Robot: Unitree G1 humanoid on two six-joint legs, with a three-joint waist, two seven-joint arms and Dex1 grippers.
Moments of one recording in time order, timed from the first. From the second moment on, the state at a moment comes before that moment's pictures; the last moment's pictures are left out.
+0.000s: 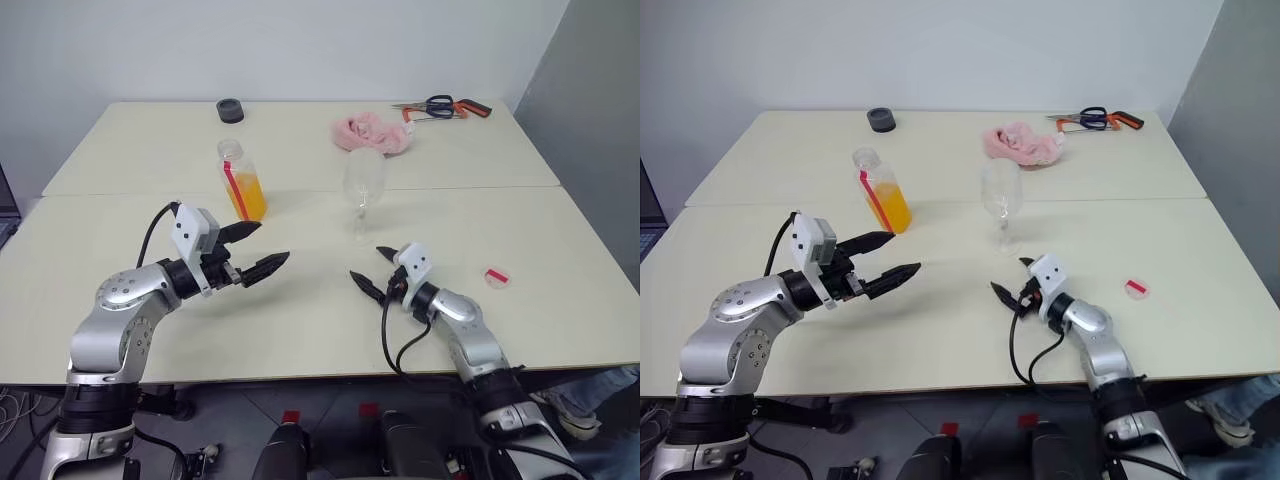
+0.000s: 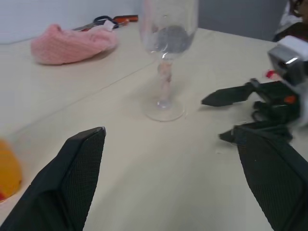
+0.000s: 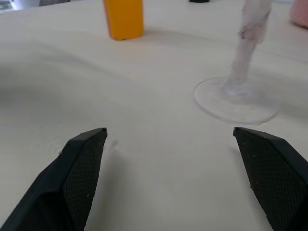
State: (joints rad) left arm -0.27 0.61 0.17 -0.09 -0.46 0.36 -0.85; right arm -0.33 -0.19 0.14 0.21 0.10 0.04 0.67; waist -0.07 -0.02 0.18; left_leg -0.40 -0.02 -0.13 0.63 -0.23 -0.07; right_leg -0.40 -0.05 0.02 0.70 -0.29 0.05
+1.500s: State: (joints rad) left arm -0.97 0.51 0.14 1.11 -0.10 -0.14 -0.61; right arm -0.35 -0.25 0.25 -0.20 0.21 0.36 0.67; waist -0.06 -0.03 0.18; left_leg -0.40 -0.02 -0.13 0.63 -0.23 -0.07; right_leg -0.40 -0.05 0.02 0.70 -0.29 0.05
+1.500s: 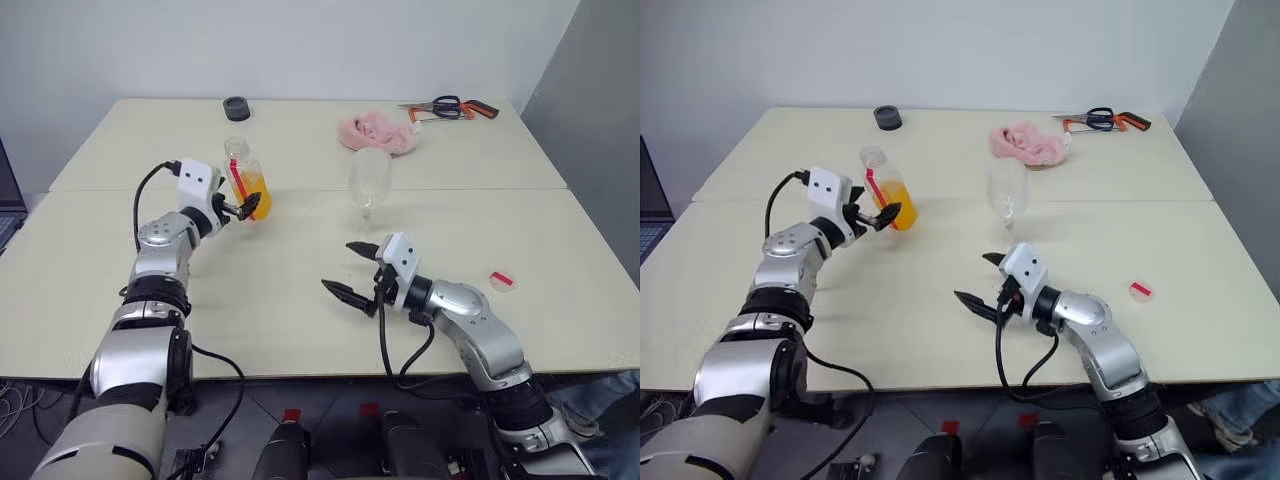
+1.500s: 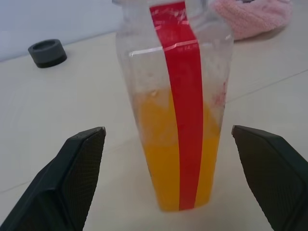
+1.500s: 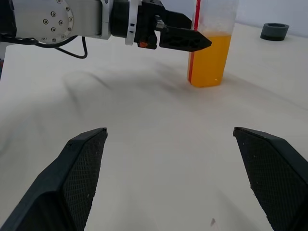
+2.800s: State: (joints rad) left arm -1.09 0.44 0.03 1.12 0.03 -0.28 -0.57; right arm -0.29 -0.37 0.01 -0.45 0.30 0.49 0.56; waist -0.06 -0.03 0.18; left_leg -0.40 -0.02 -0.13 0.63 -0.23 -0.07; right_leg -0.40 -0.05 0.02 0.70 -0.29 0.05
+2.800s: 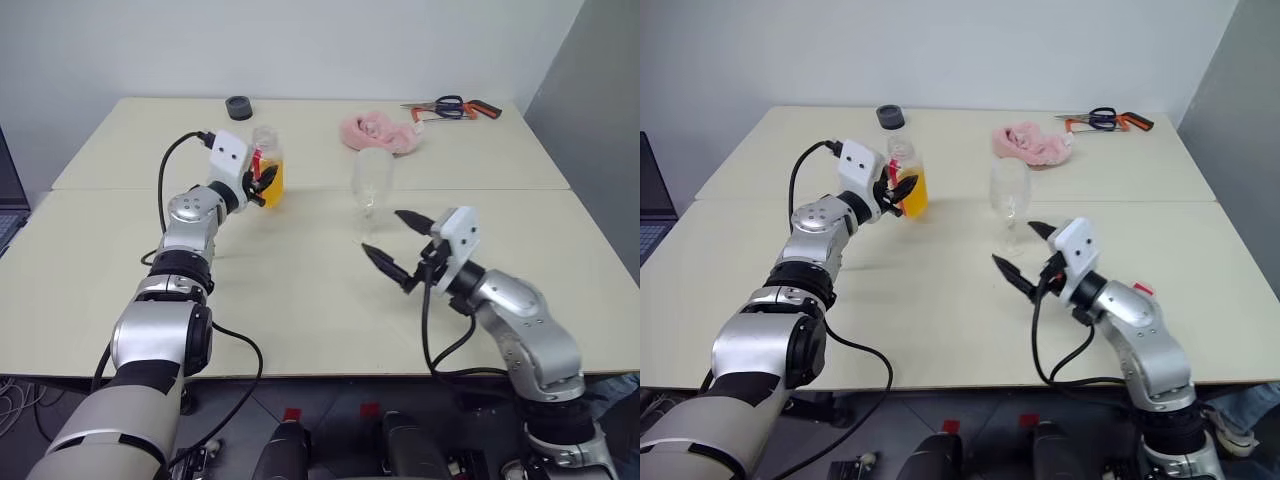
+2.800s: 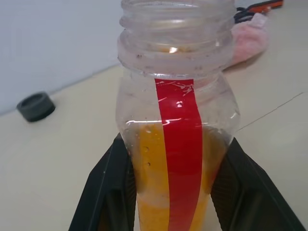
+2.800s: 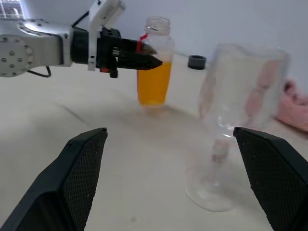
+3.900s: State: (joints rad) left arm -1.30 0.35 -0.18 1.19 0.24 -0.45 -0.60; right arm -0.39 -0.41 -0.02 -0.37 0.28 0.49 0.46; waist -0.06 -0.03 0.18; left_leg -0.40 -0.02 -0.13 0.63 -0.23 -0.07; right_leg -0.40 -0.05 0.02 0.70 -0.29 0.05
